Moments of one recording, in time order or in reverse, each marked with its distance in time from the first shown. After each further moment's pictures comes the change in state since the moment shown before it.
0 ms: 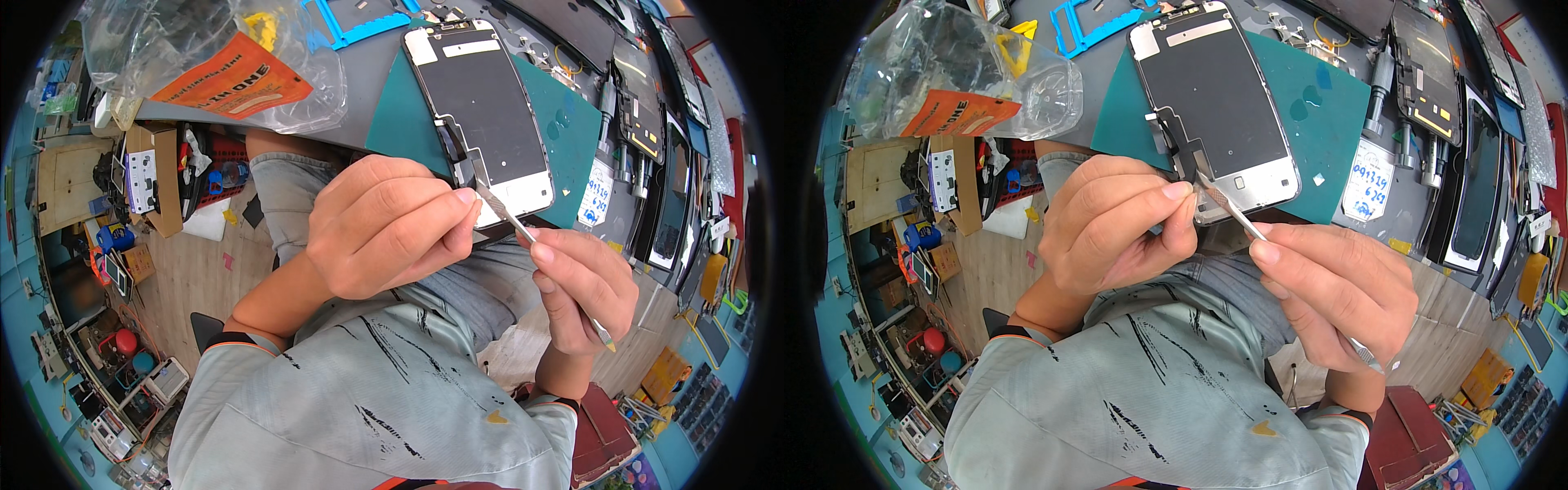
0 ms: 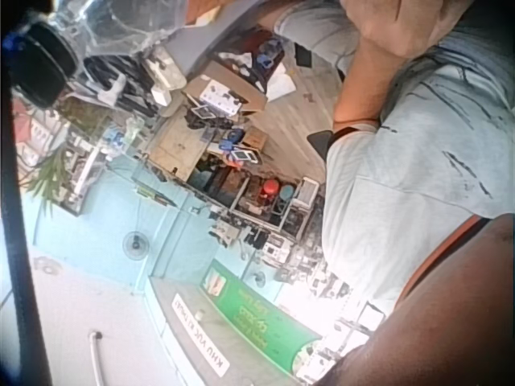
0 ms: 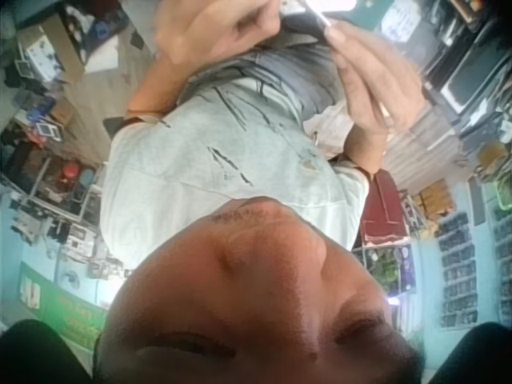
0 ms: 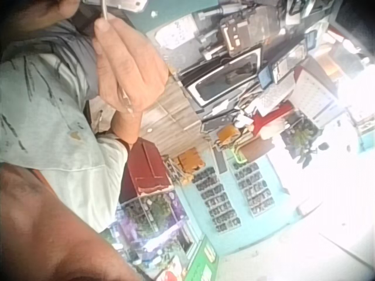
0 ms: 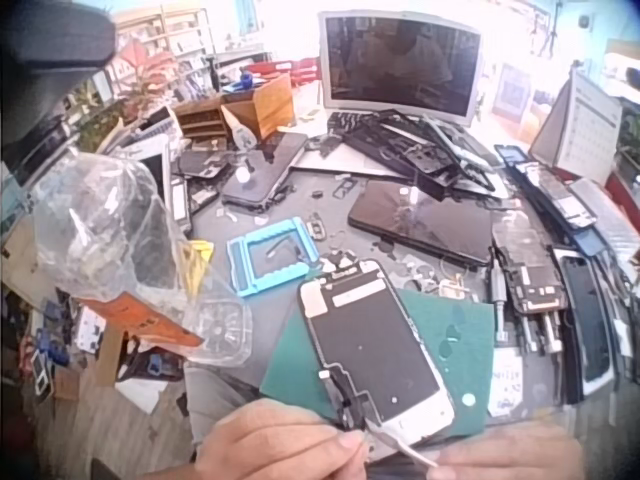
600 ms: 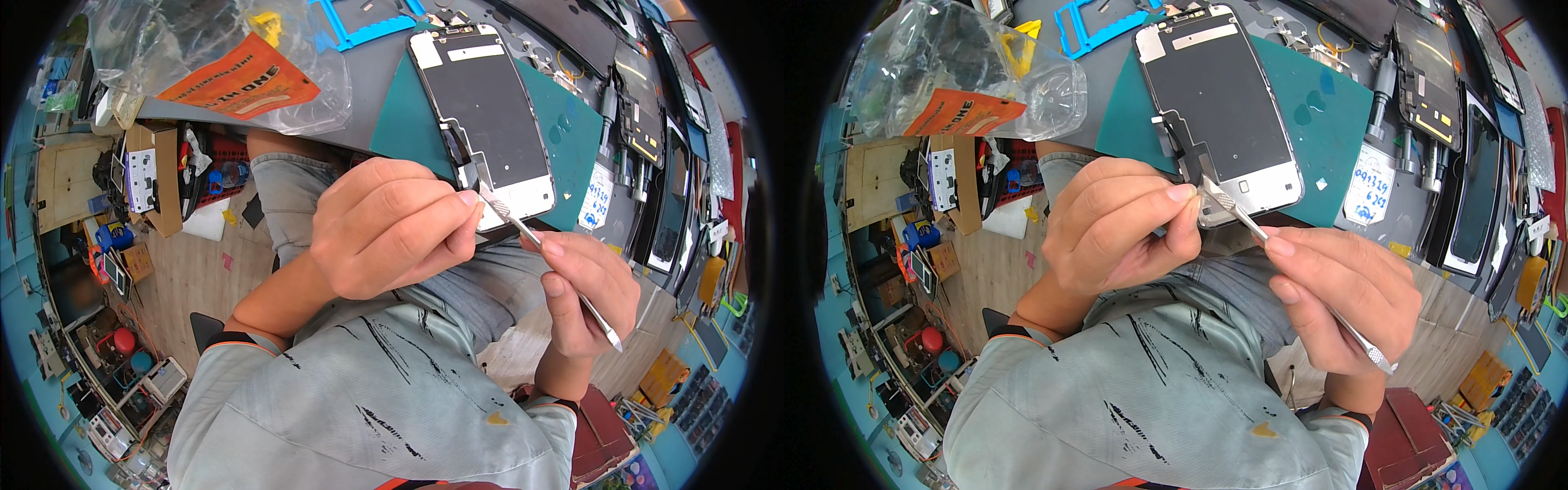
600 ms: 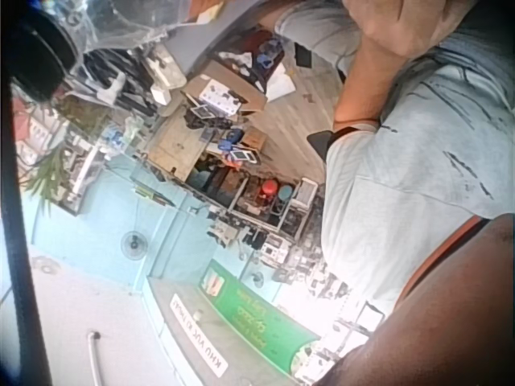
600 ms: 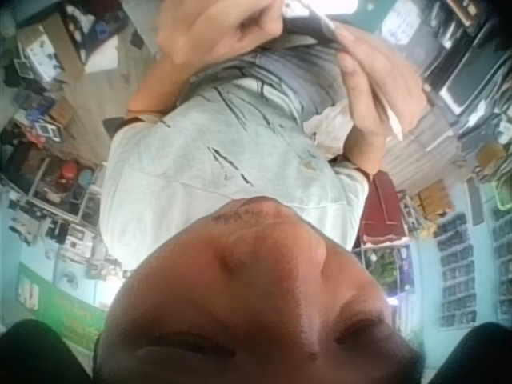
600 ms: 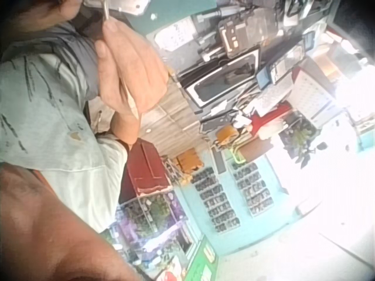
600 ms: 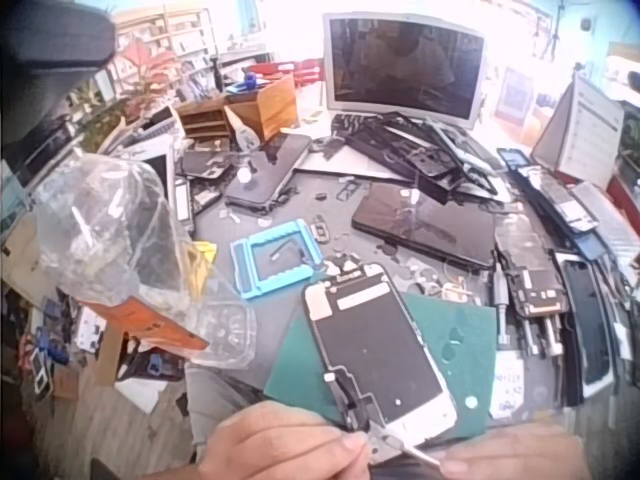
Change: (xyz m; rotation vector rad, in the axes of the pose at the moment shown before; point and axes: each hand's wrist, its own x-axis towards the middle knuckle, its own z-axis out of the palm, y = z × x) left_hand -0.002 0.000 0.000 0.000 0.008 -0.010; right_hand -0.002 -0.002 0.002 0.022 0.046 0.072
